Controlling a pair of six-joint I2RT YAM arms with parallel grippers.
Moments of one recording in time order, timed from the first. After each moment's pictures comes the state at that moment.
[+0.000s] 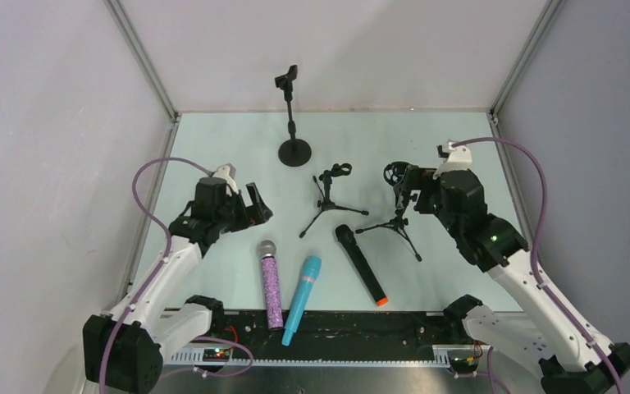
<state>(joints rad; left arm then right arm) -0.22 0.98 0.70 -0.45 0.14 -0.48 0.55 0.86 0.96 -0.53 0.31 0.38</state>
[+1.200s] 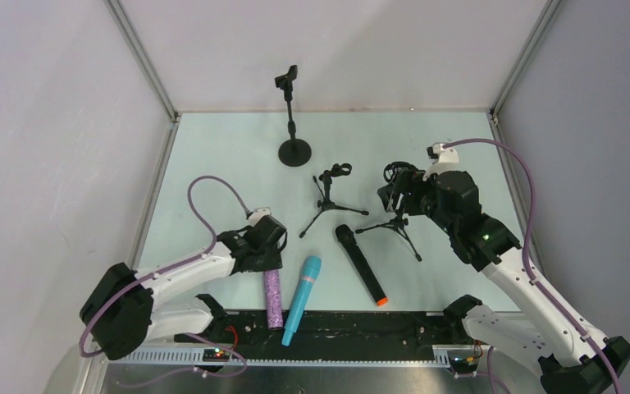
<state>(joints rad) -0.74 1.14 0.54 -0.56 -0.27 -0.82 0.55 0.86 0.90 -0.40 0.11 0.43</state>
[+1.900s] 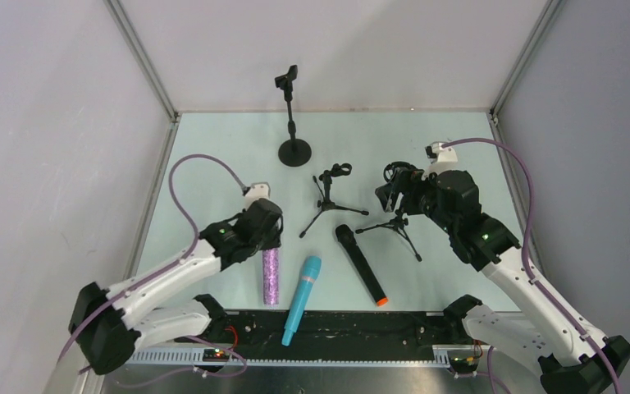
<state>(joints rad) -0.76 1.08 0.70 -0.61 -0.39 -0.71 0.55 0.86 0.90 -0.38 0.08 0.44</state>
